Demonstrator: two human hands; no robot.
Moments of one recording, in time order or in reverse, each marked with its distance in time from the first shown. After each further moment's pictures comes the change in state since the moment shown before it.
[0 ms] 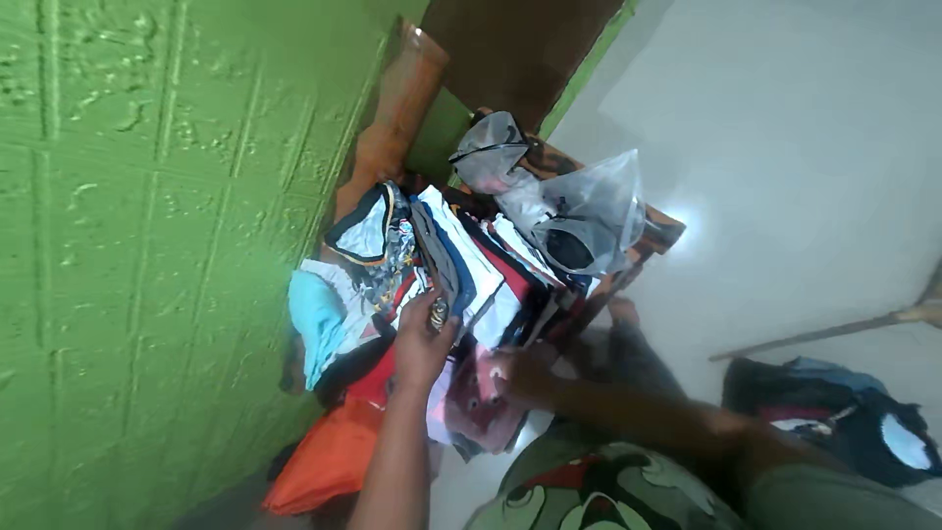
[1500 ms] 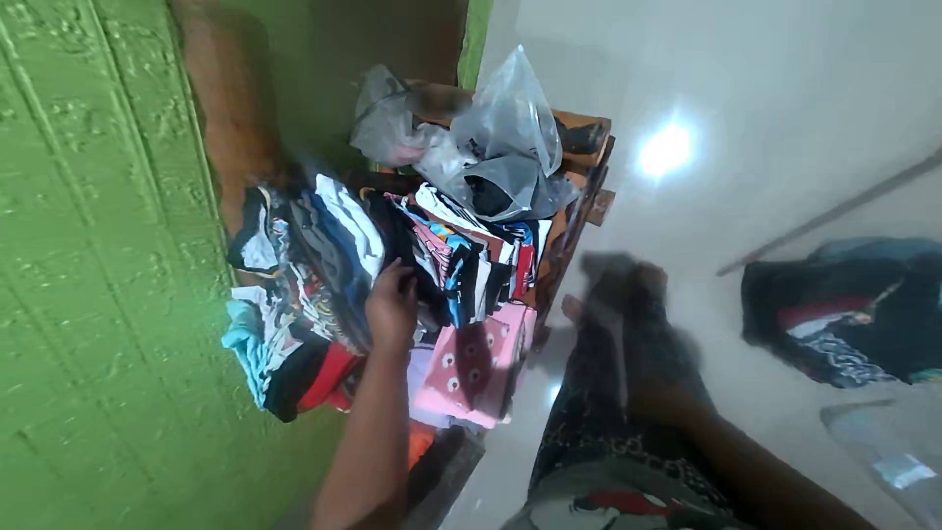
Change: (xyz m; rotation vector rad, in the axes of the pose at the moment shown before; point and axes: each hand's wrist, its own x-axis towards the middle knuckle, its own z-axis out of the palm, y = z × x) left_hand 0.006 0.026 0.110 0.361 -0.036 0.285; right_hand -0.231 0.277 0.095 0.040 -0.305 0.591
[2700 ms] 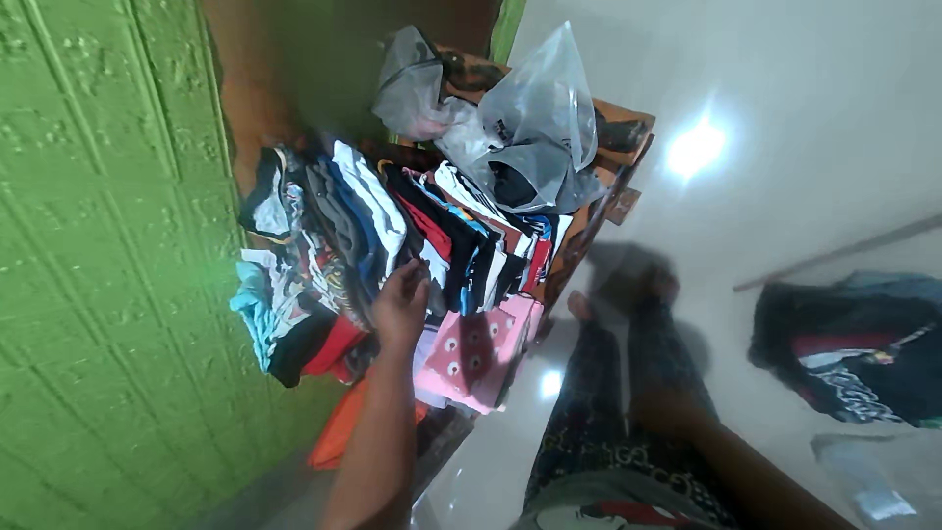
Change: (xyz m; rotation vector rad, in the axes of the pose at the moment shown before) left_hand -0.030 -0.010 0.007 -0.304 0.038 -0.195; right_hand 0.003 0.011 -0.014 -0.026 -0.056 -0.011
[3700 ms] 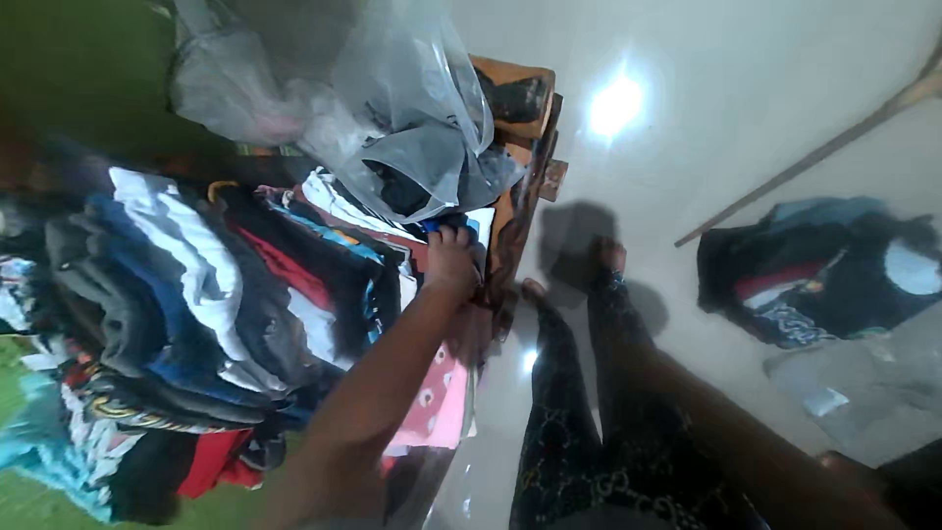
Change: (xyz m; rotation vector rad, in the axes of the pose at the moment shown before) left_hand 0.079 0.094 0.233 0.973 -0.813 0.521; right_hand 0.021 0.048 -0.031 0.517 0.284 0.129
